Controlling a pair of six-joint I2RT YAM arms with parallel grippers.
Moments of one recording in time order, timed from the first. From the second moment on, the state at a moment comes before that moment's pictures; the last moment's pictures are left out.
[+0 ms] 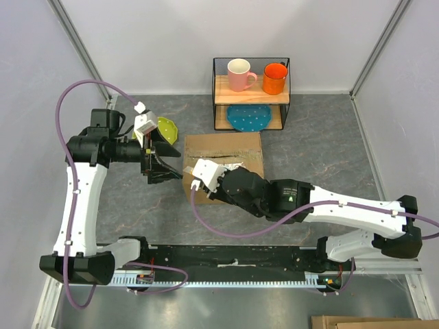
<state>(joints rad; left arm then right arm) -0.02 1.16 1.46 -1.29 1.28 0.67 1.34 1.32 1.35 -0.54 0.46 -0.19</state>
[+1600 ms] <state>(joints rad) -0.38 1.16 1.36 -1.36 1.21 0.76 1.70 1.47 1.51 -0.67 0.96 -0.48</state>
